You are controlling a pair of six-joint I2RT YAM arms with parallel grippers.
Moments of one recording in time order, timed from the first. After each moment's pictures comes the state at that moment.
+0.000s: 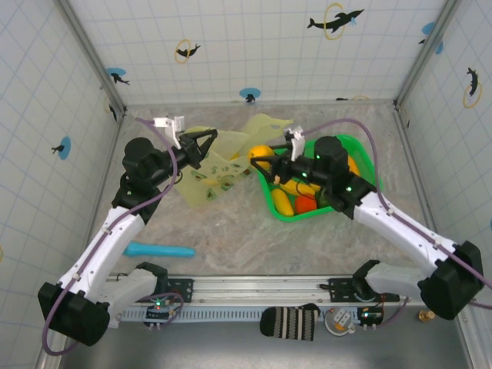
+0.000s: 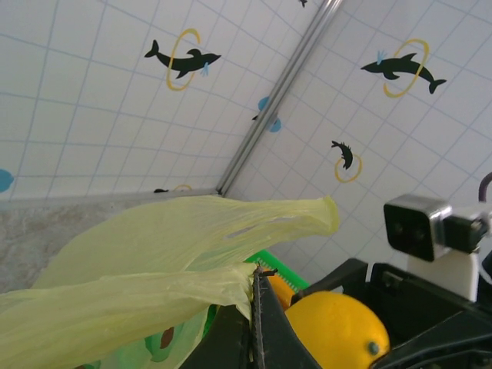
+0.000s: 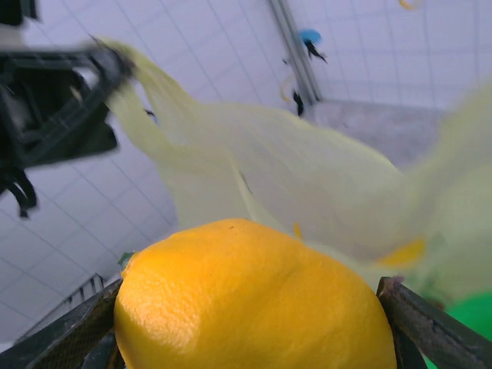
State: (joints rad) left arm -0.37 1.00 0.89 0.12 0.55 -0.50; right arm 0.70 1.20 0.97 0.06 -0.38 0.37
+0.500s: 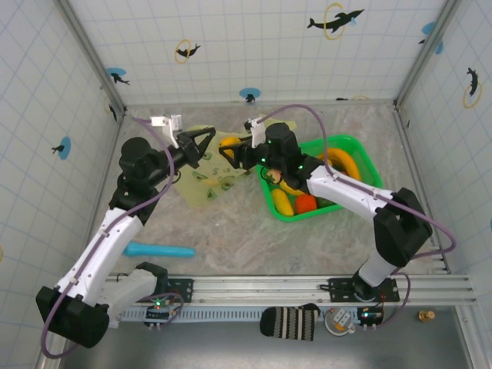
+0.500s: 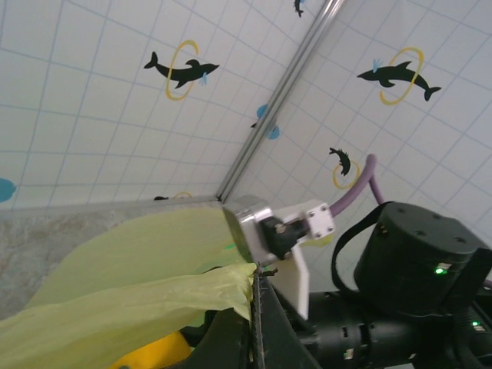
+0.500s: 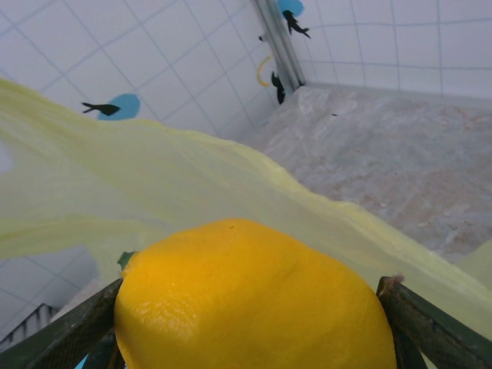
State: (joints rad) left arm -0.37 0.99 0.92 0.10 0.54 -0.50; right arm 0.78 1.64 1.22 0.13 -0.24 0.39
